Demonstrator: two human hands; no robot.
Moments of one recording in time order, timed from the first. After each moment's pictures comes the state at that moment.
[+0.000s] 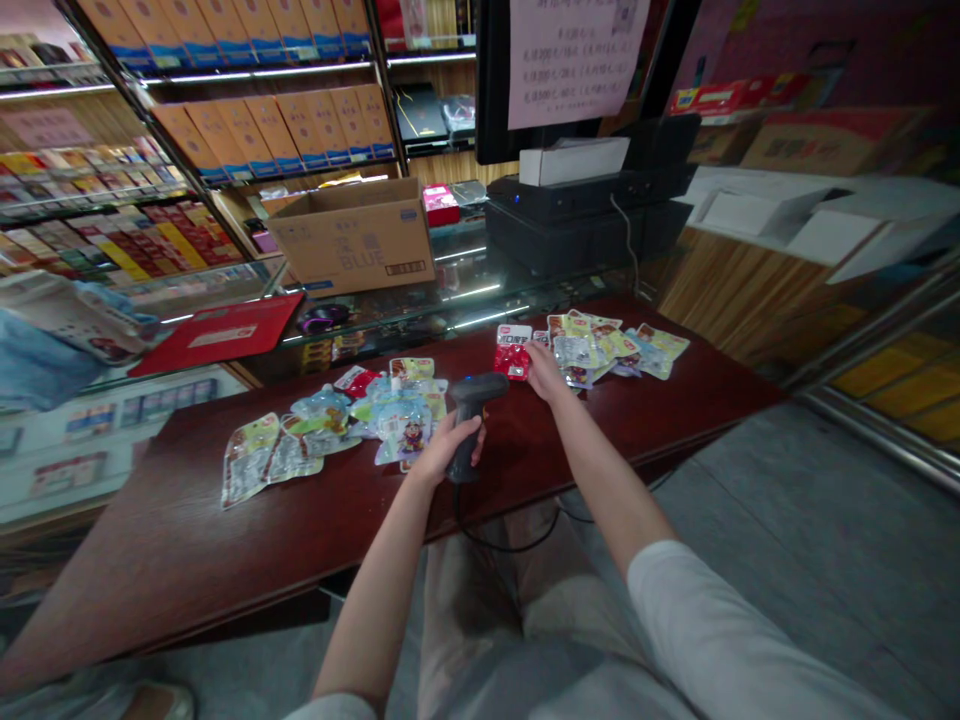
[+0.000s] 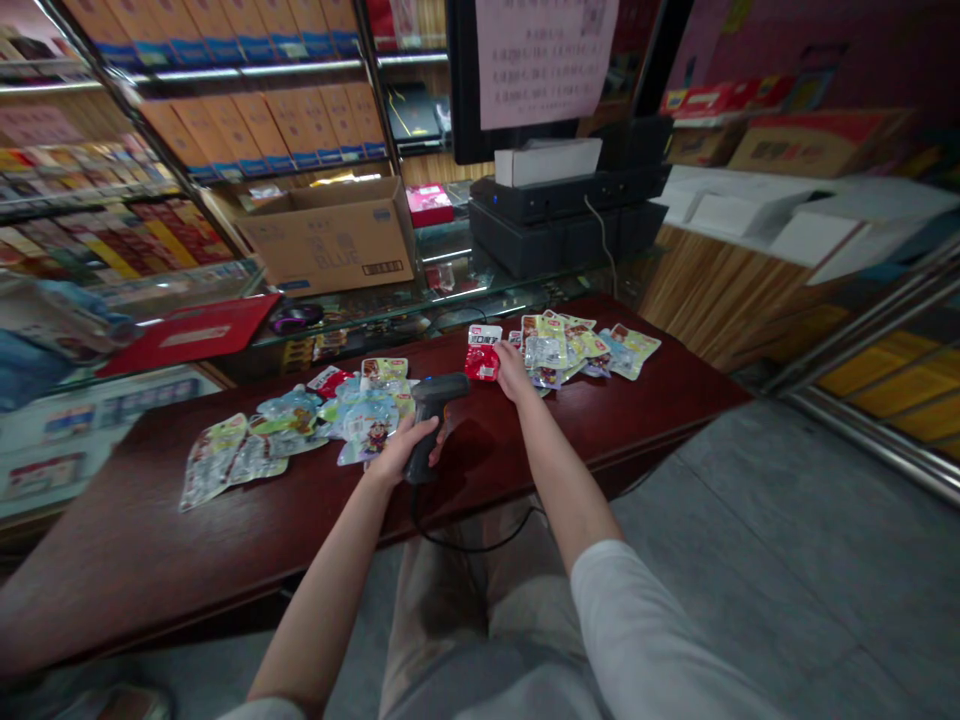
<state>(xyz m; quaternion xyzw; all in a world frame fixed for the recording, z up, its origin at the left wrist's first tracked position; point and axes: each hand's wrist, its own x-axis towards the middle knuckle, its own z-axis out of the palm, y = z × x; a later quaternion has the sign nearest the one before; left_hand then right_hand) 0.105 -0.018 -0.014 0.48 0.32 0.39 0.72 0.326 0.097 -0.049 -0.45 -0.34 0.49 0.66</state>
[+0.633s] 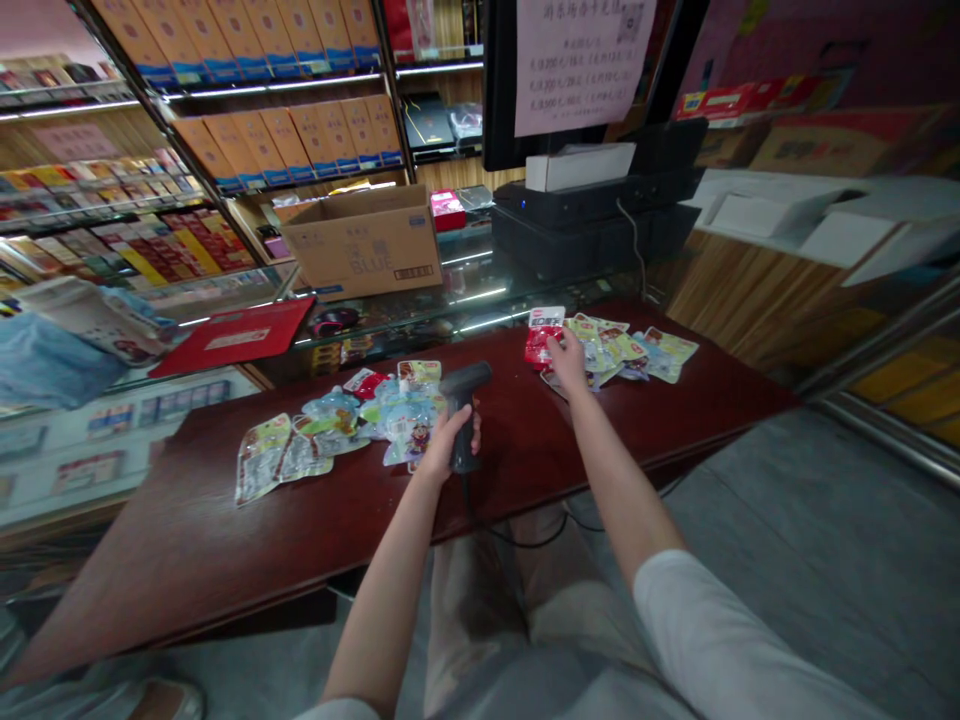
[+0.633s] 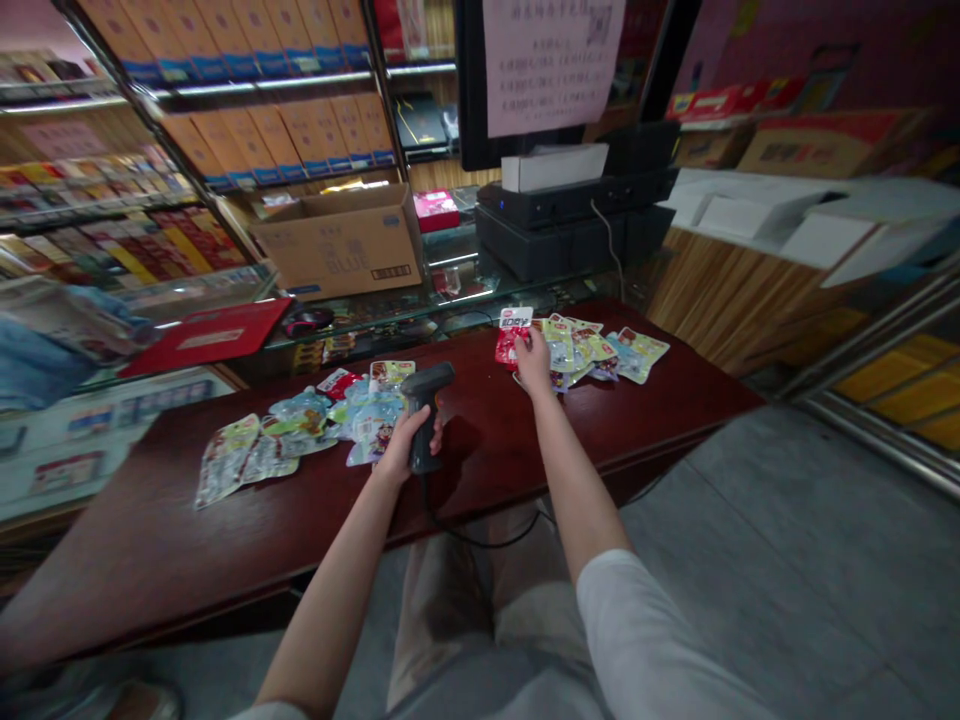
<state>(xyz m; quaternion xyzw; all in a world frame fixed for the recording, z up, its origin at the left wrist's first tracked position) 0.104 -0.011 -0.016 0.42 0.32 0.47 0.71 0.360 0.098 -0.035 -0.59 -0.51 0.21 0.59</state>
